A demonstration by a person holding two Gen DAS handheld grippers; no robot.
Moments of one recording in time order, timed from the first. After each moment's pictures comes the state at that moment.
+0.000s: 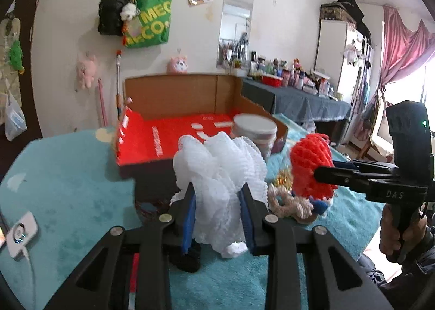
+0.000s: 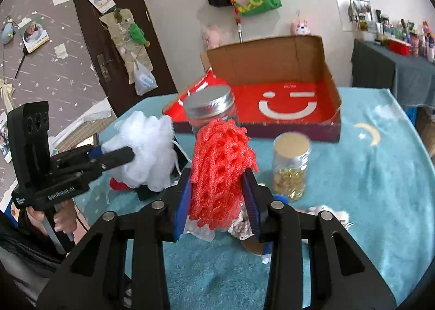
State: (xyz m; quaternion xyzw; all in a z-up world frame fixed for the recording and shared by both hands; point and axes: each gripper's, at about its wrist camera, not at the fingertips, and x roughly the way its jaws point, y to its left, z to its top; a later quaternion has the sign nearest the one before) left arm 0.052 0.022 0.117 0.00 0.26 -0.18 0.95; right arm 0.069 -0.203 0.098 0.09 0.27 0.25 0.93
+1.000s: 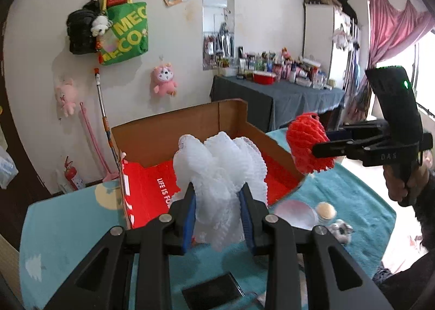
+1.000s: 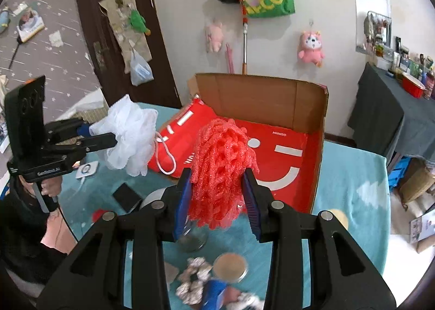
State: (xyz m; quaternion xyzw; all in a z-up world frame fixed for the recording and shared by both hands) left arm 0.184 0.018 0.193 0.08 0.29 -0.22 0.93; right arm 0.210 -0.215 0.196 0.00 0.33 0.26 0.91
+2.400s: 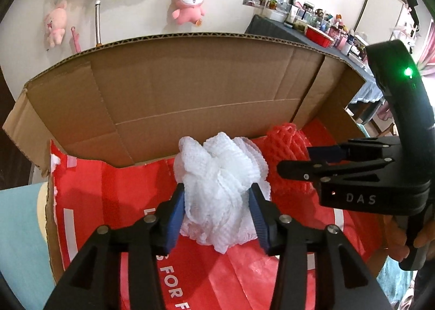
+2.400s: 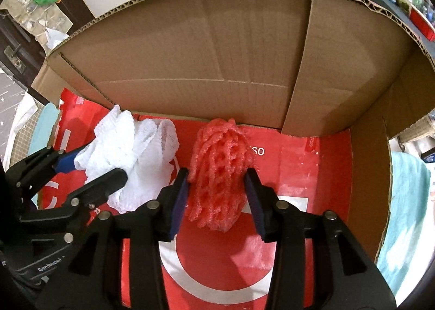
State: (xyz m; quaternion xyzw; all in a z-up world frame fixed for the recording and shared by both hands) left arm 0.419 -0.008 0.091 0.01 0.46 -0.16 0.87; right arm 0.472 -0.185 0.100 0.04 0.53 0.14 0.84
